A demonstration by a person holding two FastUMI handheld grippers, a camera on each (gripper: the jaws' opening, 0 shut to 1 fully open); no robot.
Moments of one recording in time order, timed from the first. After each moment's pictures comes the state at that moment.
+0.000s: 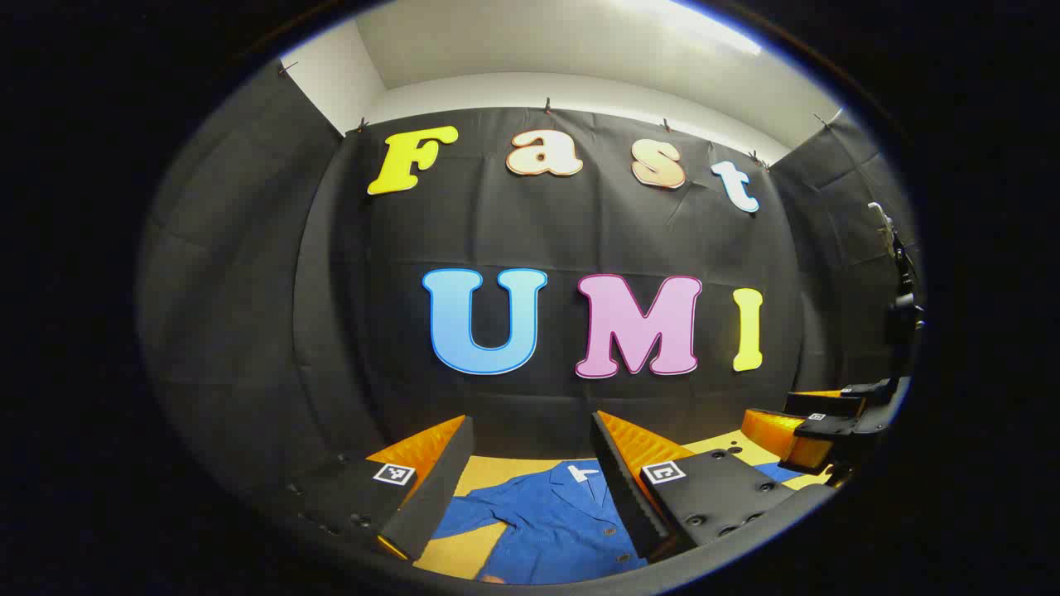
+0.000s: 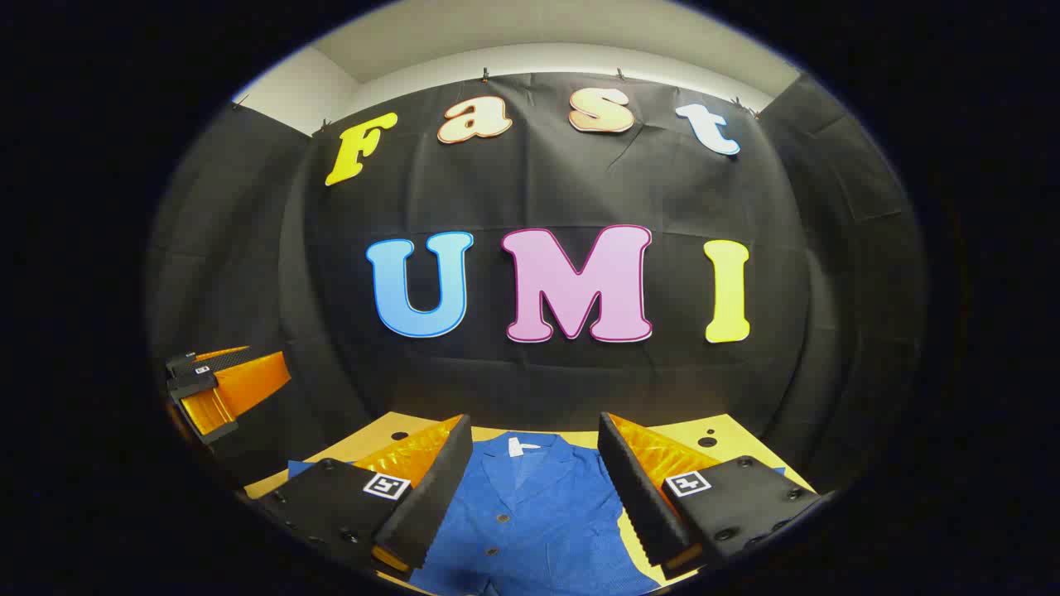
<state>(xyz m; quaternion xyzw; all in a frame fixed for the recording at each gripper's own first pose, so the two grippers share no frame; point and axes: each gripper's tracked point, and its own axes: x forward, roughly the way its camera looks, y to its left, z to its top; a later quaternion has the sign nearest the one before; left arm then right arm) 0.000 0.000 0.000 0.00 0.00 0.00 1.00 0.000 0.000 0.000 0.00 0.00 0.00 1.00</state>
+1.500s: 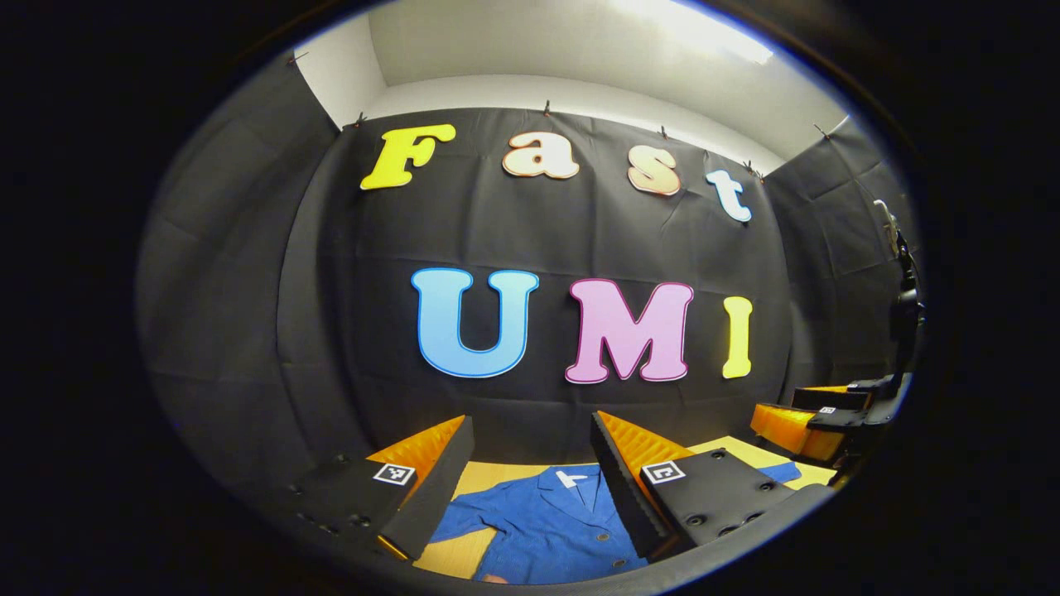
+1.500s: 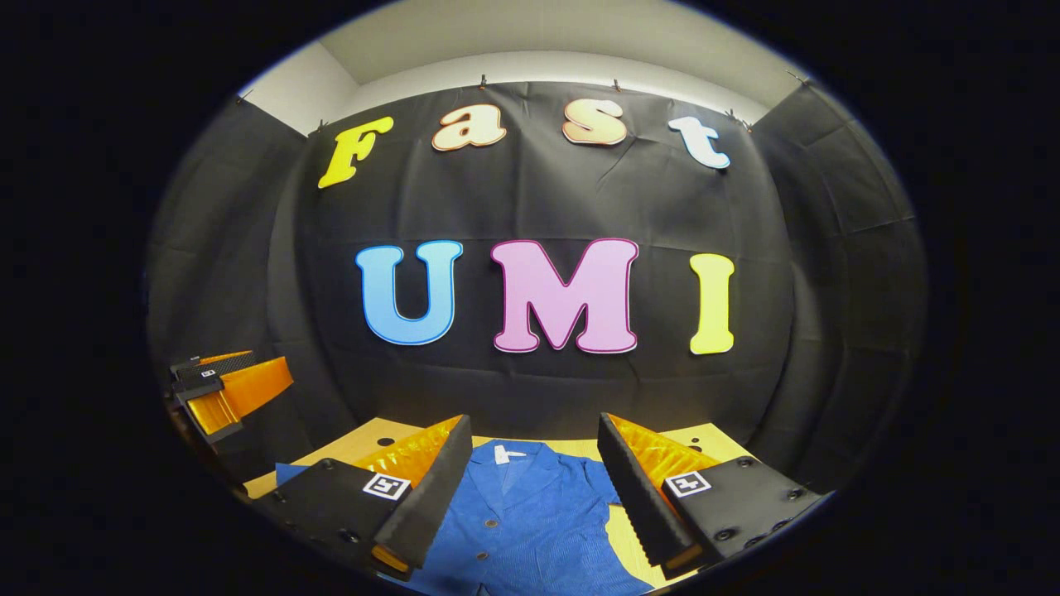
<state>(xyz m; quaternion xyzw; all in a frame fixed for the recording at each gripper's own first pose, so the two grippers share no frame) 0.015 0.005 -0.004 -0.02 -0.01 -0.03 1.00 -0.007 -0.011 0.009 -0.01 -0.02 -0.03 1.00</state>
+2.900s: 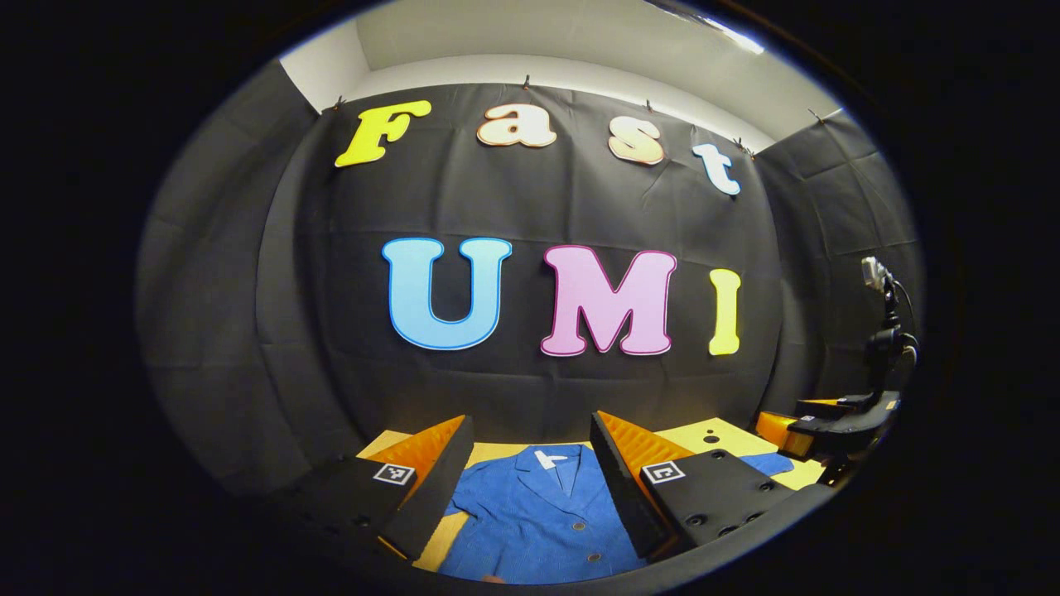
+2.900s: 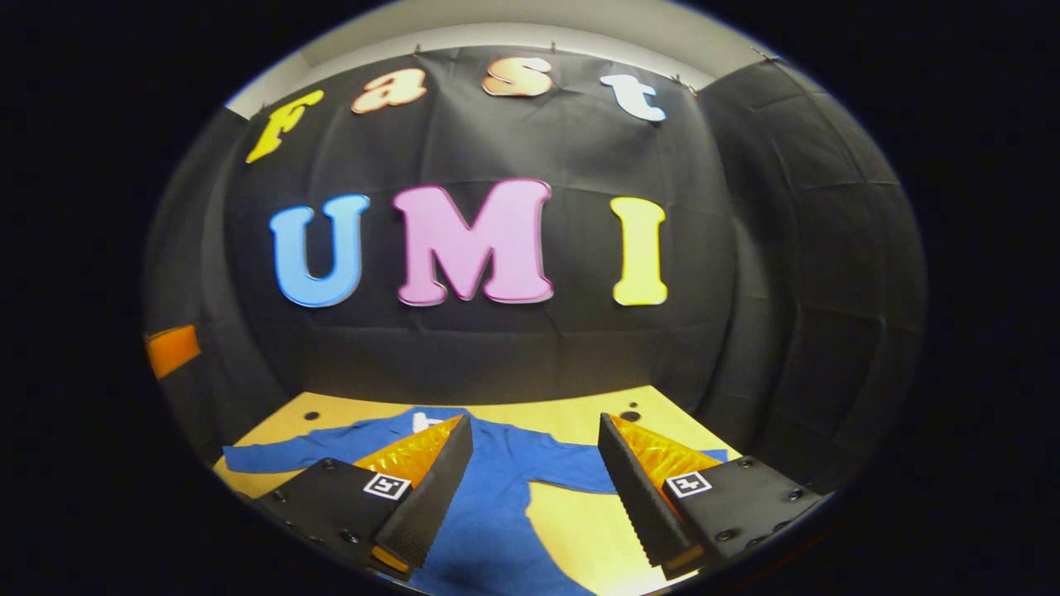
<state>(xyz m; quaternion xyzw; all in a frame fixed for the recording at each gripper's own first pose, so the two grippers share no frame) 0.038 -0.052 -0.041 -0.01 0.05 -0.04 1.00 0.021 -0.185 -0.084 0.02 0.07 -0.17 0.98</state>
